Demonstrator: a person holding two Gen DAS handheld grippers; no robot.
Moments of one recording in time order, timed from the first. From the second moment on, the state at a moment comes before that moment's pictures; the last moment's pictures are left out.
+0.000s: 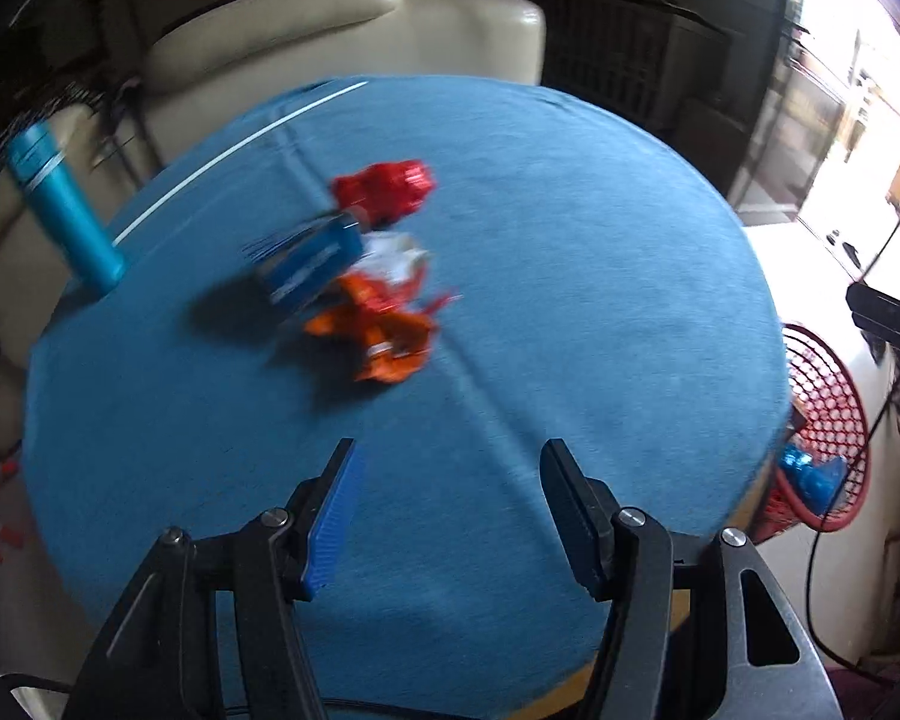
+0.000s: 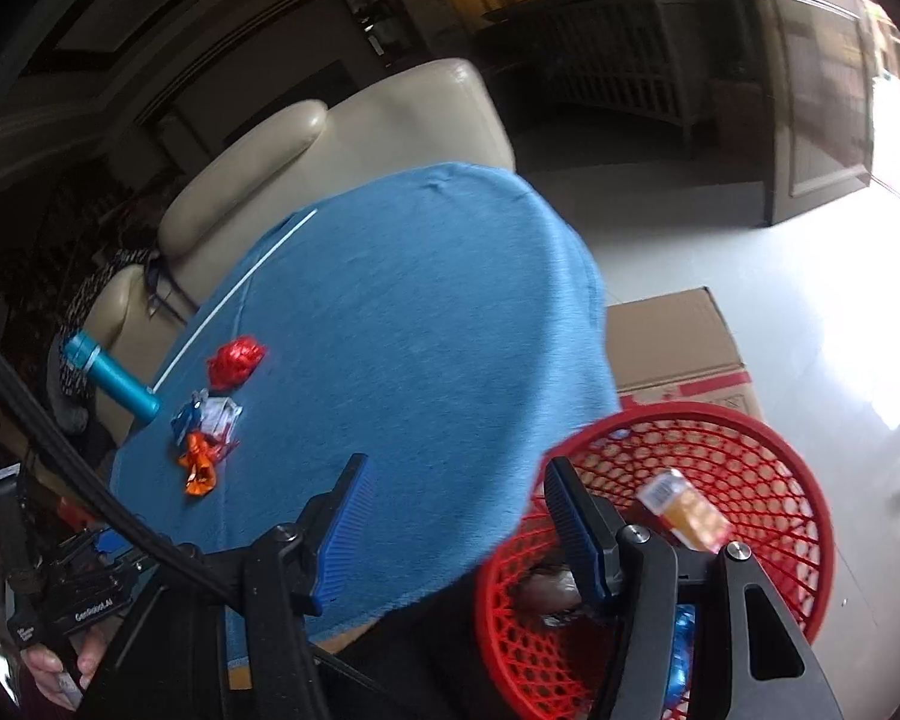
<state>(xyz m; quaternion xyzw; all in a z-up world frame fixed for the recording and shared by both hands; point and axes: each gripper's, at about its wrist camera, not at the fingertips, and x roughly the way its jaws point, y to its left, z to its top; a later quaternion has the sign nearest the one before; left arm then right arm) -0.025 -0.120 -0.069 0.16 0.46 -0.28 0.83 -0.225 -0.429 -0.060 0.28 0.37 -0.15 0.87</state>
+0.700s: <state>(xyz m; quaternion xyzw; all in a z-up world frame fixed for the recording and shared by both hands) 0.114 -0.107 -0.068 0.01 0.53 -0.24 0.81 -0.126 -0.353 -0.076 0.22 0.43 -0.06 0.87</state>
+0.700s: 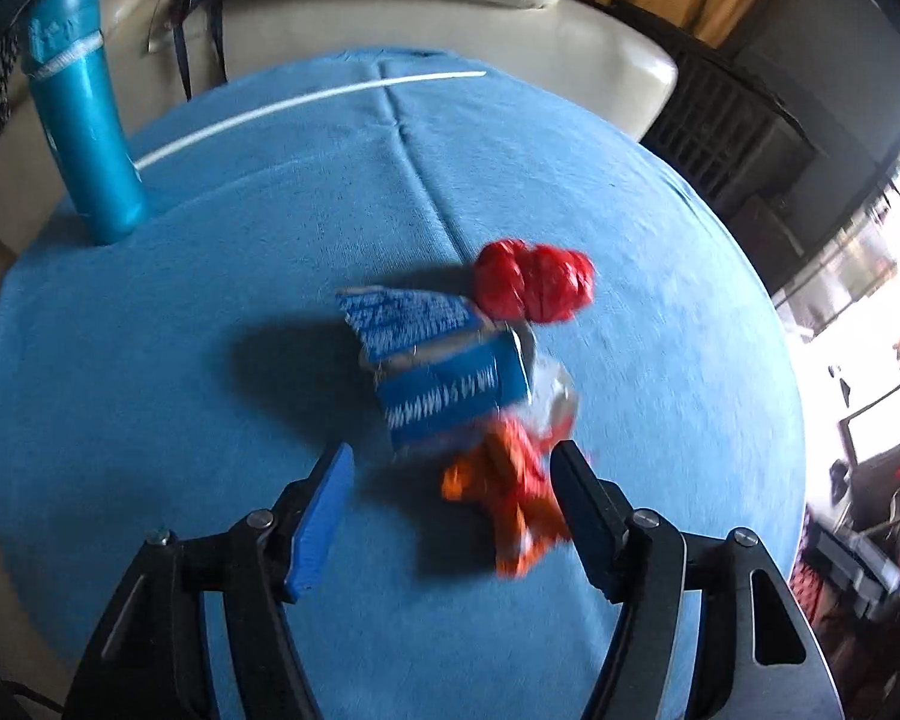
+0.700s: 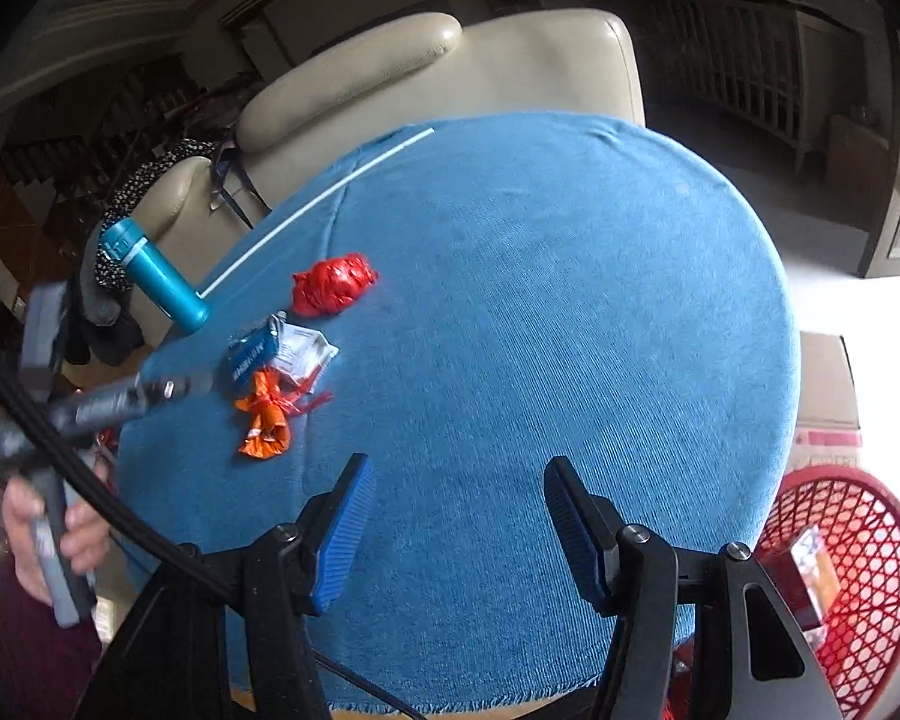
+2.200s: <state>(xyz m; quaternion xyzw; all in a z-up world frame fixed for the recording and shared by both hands) 0.085 -0.058 -0.061 0.04 0.49 -0.20 0.85 0.114 -0.291 -0.119 0.18 0.47 0.05 0.86</state>
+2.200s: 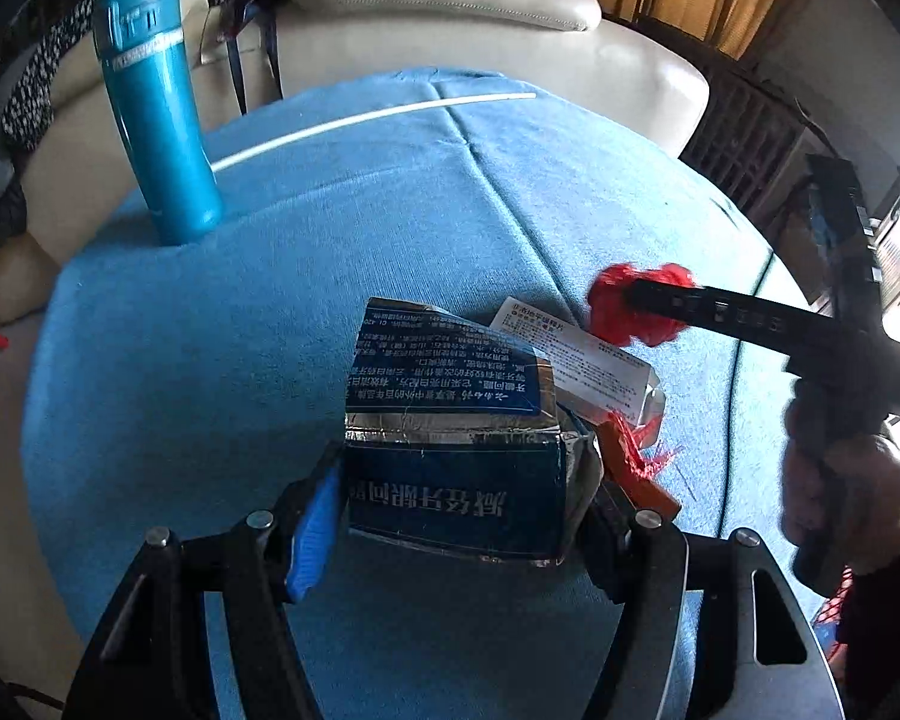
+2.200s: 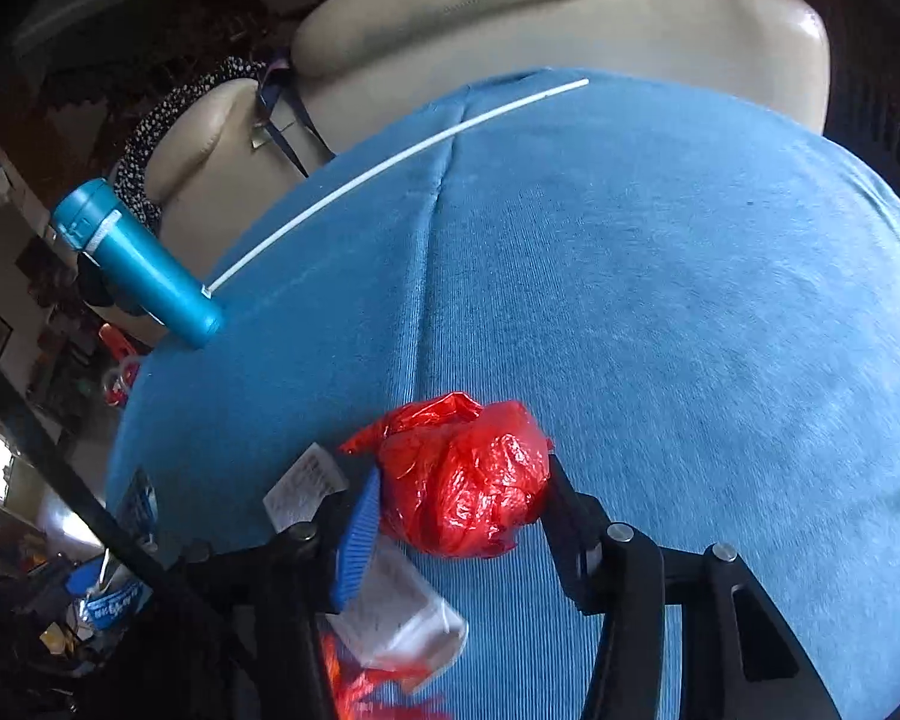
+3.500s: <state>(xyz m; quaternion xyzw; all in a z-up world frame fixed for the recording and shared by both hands) -0.030 -0.111 -0.001 0.18 0.35 -0.17 0.90 -0.151 -0.321 -0.039 0.18 0.38 0.00 0.91</state>
